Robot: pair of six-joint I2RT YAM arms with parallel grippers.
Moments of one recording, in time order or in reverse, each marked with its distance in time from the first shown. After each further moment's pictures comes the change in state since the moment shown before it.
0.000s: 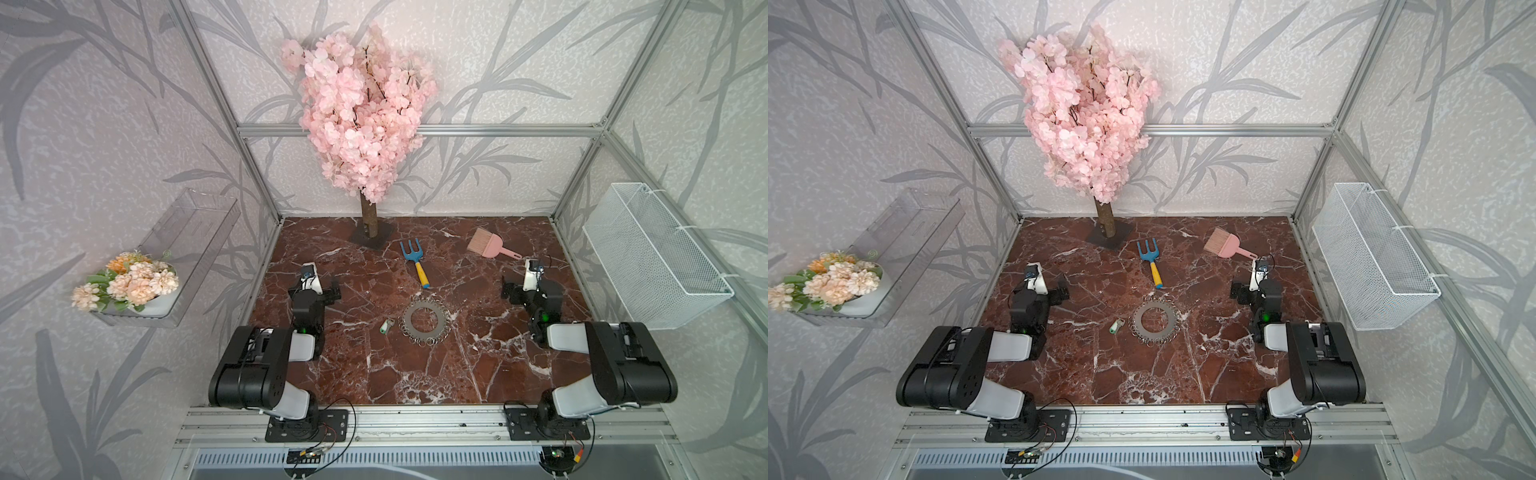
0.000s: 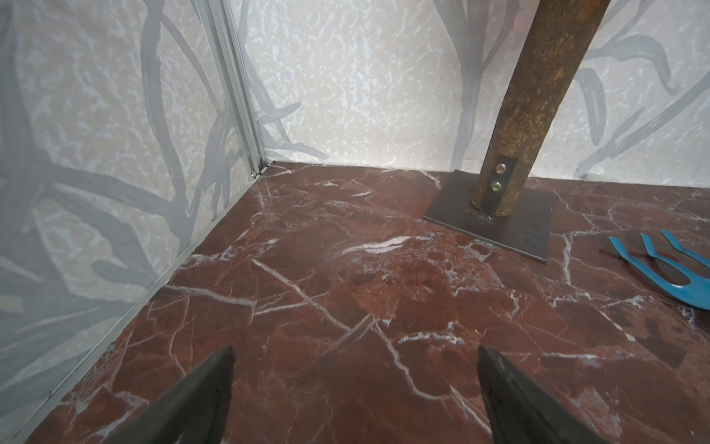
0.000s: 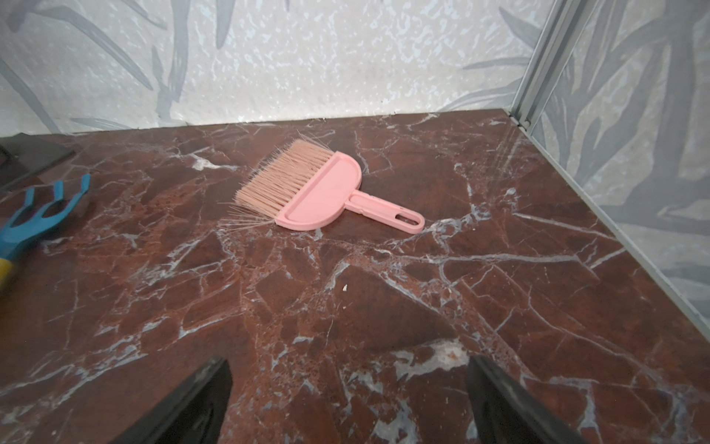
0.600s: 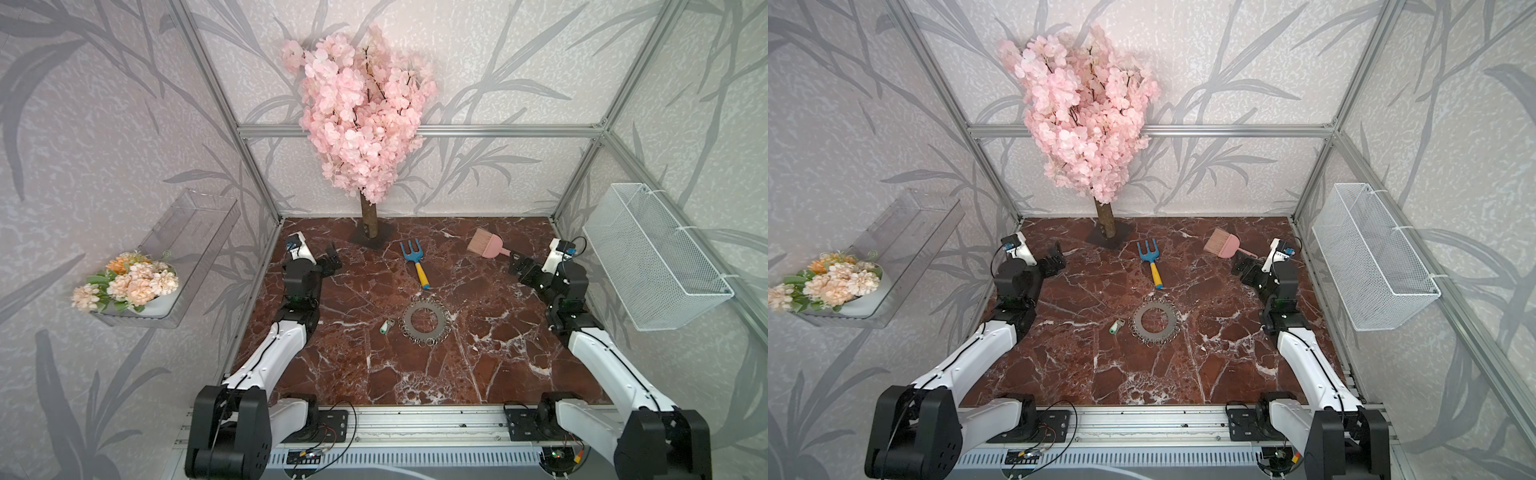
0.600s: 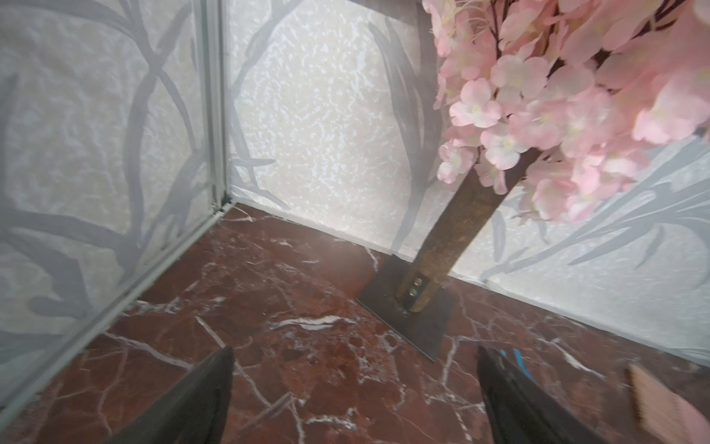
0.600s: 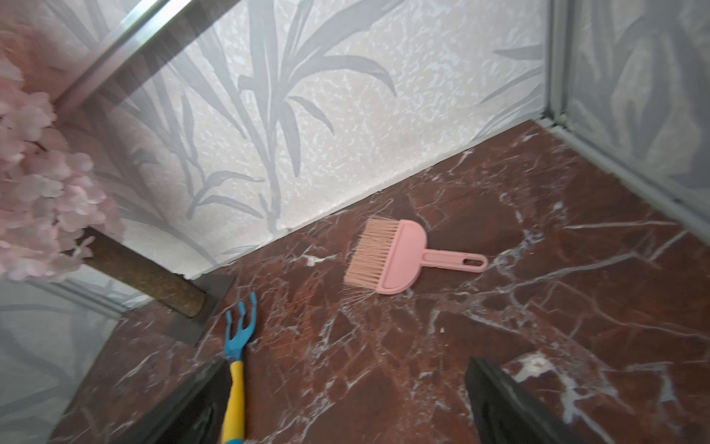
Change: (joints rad) left arm -0.045 -0.333 0.318 -0.618 0.072 -0.350; right arm 0.046 -0.401 0.235 -0.575 -0.127 0.483
